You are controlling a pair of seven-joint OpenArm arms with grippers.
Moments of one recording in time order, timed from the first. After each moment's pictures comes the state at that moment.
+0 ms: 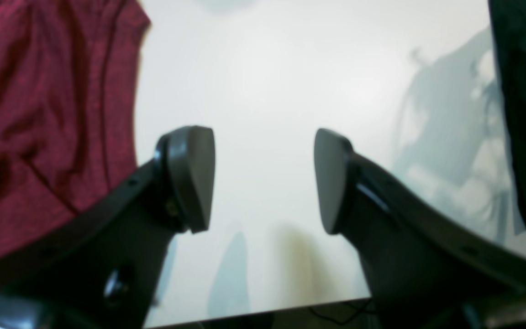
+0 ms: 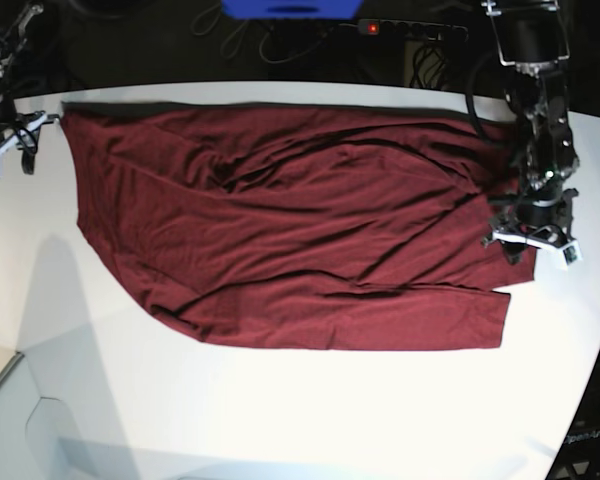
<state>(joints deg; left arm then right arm) 0.7 -14.5 -14.4 77.5 -25.1 4.3 23.1 -19.1 9.1 47.9 94.8 -4.3 40.1 -19.9</state>
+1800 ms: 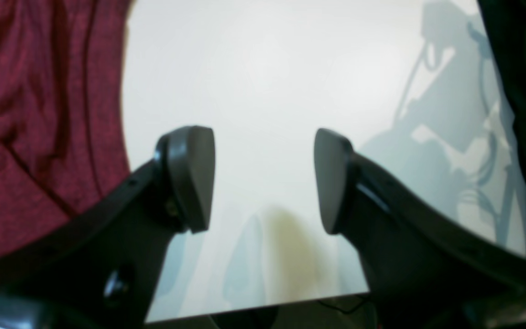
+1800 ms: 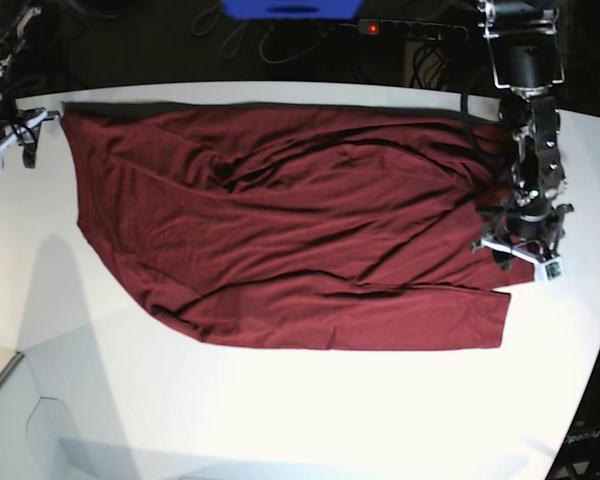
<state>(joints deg) -4.1 -14.3 -11.7 71.1 -16.4 3.9 22.4 -18.8 10.0 47.9 91.4 -4.3 40.1 -19.9</state>
